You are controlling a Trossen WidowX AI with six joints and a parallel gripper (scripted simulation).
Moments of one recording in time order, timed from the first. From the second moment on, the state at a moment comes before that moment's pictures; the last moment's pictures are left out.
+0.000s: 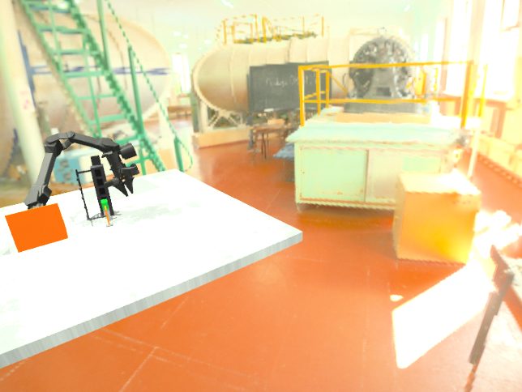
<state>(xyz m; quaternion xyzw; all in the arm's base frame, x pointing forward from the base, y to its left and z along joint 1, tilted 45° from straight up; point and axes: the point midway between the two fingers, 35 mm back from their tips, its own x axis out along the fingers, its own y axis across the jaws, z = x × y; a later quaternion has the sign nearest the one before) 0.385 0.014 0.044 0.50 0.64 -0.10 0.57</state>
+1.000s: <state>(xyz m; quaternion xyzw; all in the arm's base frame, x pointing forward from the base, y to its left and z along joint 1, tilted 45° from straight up) 0.272 -0.043 0.002 0.64 0.66 -0.30 0.25</state>
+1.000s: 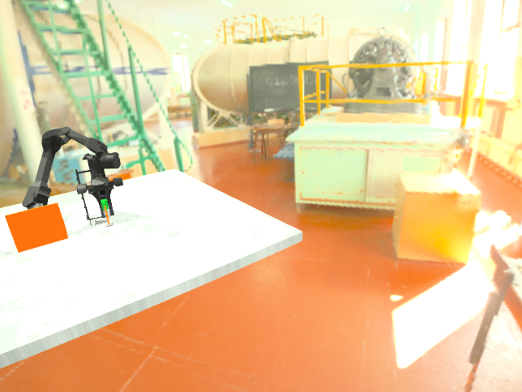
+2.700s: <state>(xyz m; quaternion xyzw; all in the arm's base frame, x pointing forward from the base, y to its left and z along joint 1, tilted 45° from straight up) 0.273 -0.011 0.020 0.64 0.66 -0.30 0.25</state>
